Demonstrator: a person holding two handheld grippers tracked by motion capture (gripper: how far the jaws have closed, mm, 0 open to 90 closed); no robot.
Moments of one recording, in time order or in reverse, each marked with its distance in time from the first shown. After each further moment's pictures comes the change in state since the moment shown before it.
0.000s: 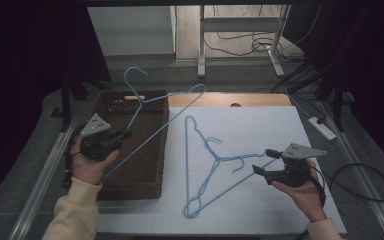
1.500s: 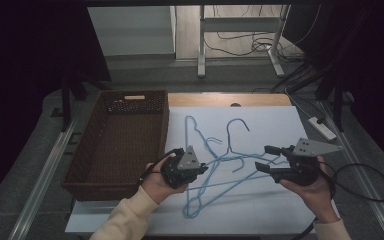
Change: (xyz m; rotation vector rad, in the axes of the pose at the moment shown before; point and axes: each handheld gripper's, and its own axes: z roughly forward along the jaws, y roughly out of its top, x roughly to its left) left arm -0.160 0.008 0.092 0.184 -0.363 0.394; right arm 0.012 0.036 -0.035 -0.112 0.105 -0.047
